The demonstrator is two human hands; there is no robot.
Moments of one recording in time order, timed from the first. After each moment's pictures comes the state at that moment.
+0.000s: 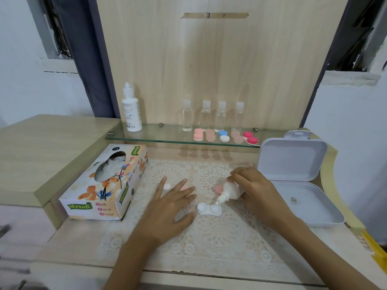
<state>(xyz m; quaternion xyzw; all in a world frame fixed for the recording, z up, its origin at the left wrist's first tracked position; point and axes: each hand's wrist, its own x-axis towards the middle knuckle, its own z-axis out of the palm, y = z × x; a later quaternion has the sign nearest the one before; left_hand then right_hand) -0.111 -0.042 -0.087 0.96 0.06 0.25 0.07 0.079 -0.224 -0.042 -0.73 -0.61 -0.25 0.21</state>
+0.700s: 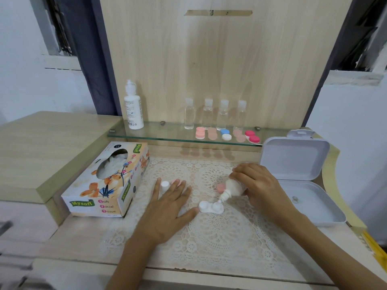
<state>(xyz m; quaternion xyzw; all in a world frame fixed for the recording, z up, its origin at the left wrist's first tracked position) -0.111 -0.046 -0.084 0.98 0.17 0.10 0.04 0.090 -0.223 -0.045 -0.70 -0.62 -0.29 0.19</state>
